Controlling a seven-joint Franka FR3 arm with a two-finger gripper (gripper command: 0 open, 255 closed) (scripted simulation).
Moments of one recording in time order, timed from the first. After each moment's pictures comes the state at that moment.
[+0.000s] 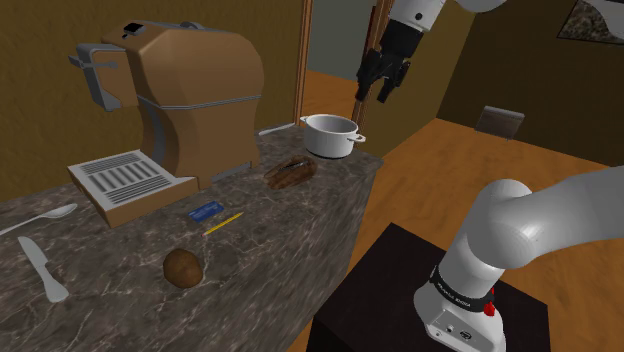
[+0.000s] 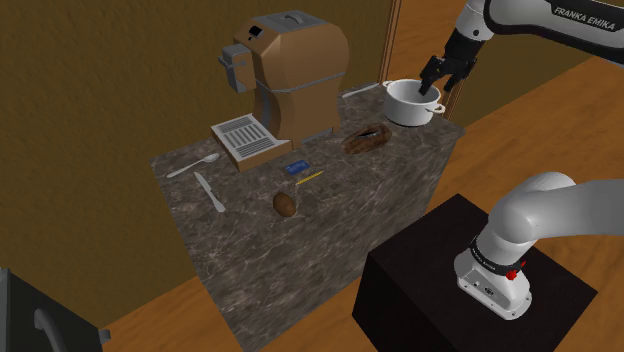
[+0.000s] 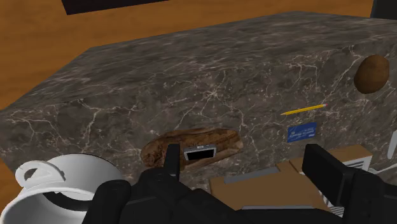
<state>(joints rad) -0.01 -0.81 -0.02 -2.29 0.08 1.69 0.14</state>
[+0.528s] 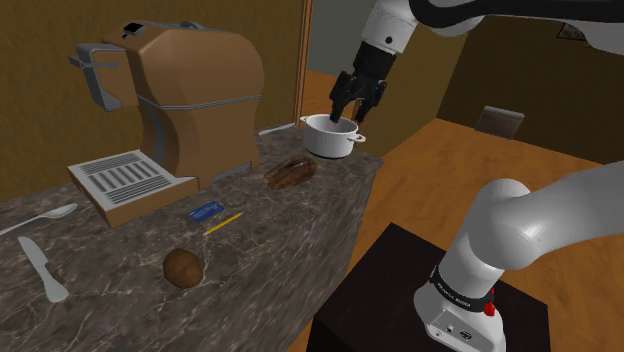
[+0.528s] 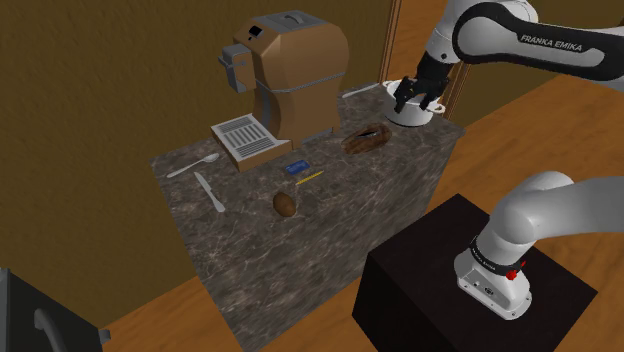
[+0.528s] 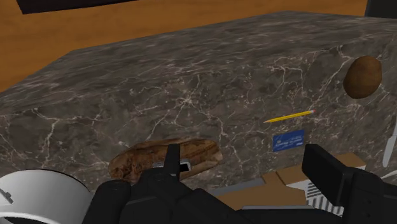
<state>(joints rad) 0.03 -0.78 0.09 -2.39 0.15 1.83 0.24</state>
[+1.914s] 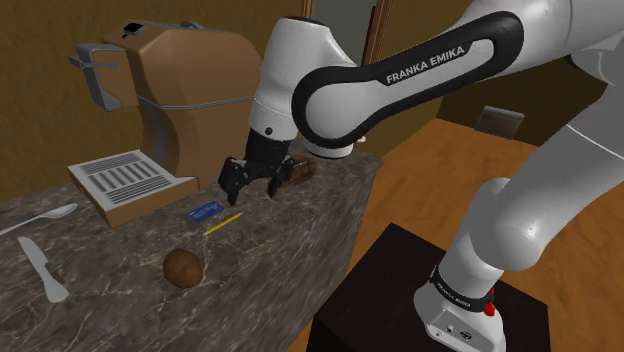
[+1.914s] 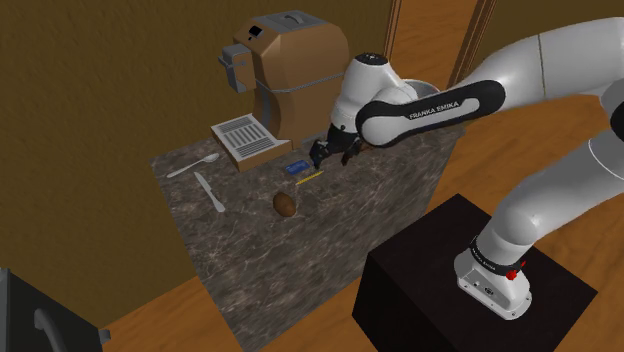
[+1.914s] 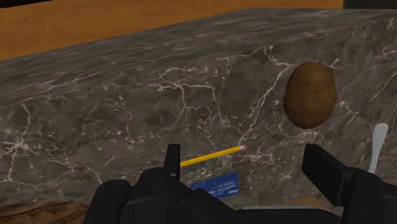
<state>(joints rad) 0.08 -0.28 0.51 -2.35 0.20 2.33 0.66</state>
